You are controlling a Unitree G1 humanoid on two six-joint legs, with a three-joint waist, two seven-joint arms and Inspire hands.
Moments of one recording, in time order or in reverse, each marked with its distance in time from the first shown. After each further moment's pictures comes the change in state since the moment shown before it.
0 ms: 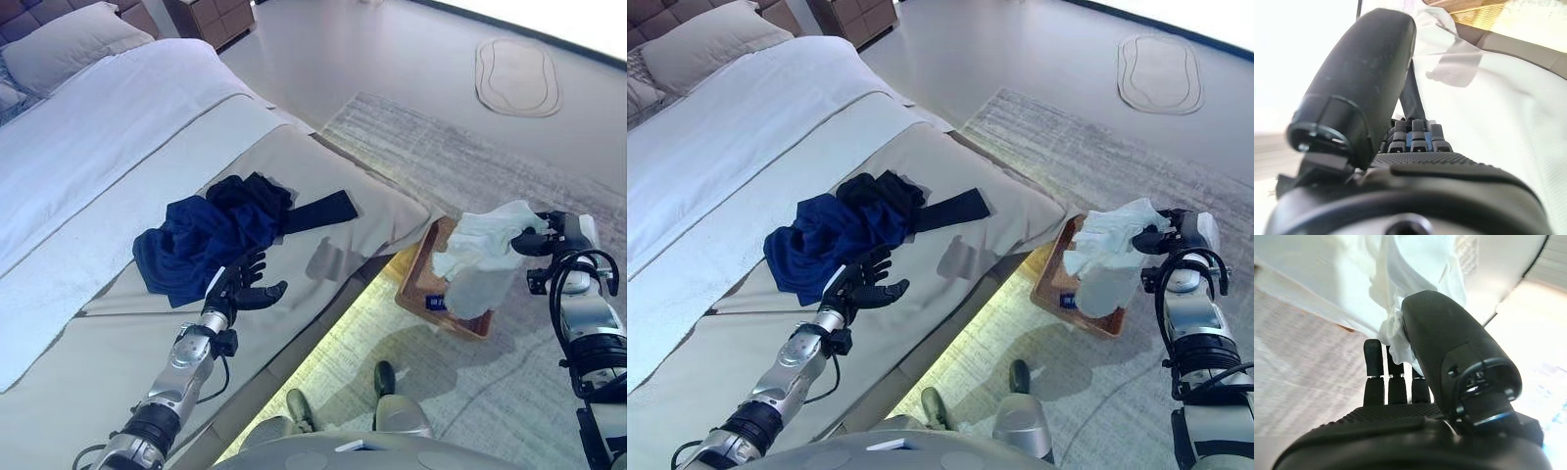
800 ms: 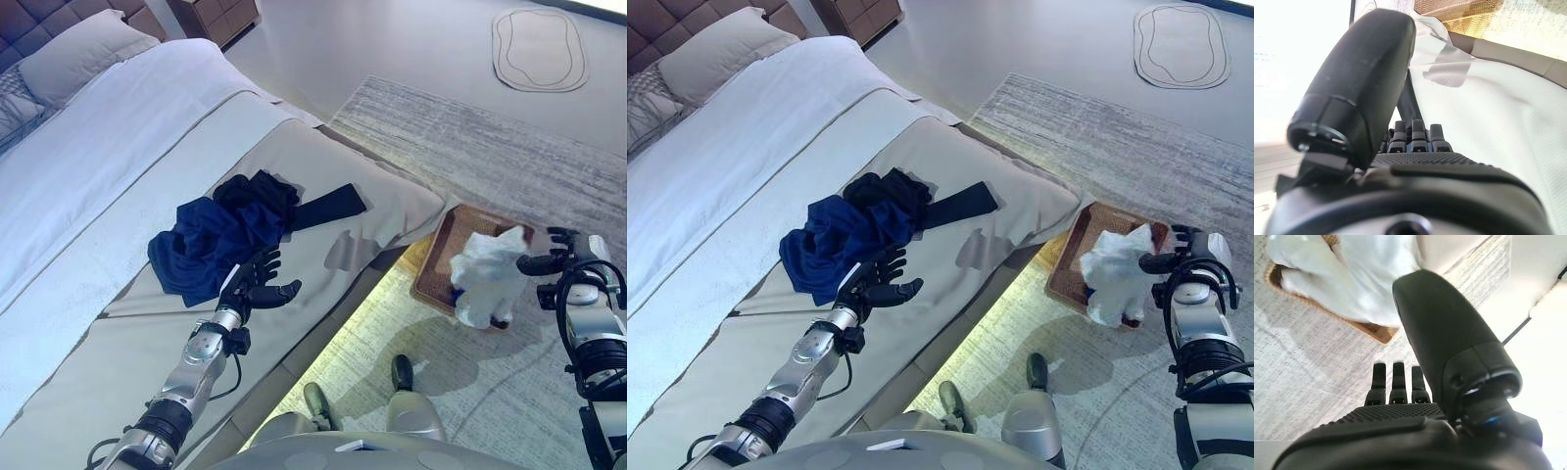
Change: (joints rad) left arm -0.012 -0.037 -0.025 0.000 -0.001 -0.001 -0.018; right arm -0.007 -0.008 0.000 0.132 -0.005 -0.045 0.021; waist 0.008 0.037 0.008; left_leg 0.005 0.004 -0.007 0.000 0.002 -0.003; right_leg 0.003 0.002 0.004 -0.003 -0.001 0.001
